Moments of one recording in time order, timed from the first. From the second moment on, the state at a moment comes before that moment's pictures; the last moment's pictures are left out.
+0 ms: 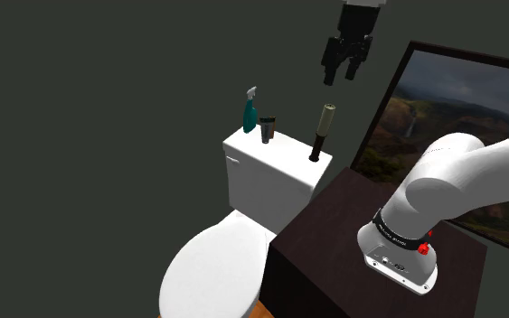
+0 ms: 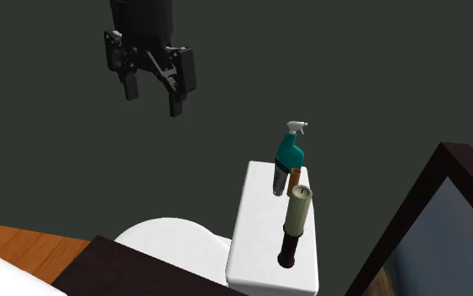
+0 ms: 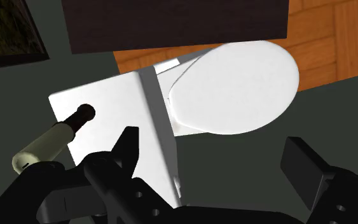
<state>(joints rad) -0.02 -0.76 -0.06 -2.34 0.04 1.53 0.07</state>
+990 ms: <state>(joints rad) 0.00 -0.39 -0.24 -2.33 -0.05 1.86 -0.27</state>
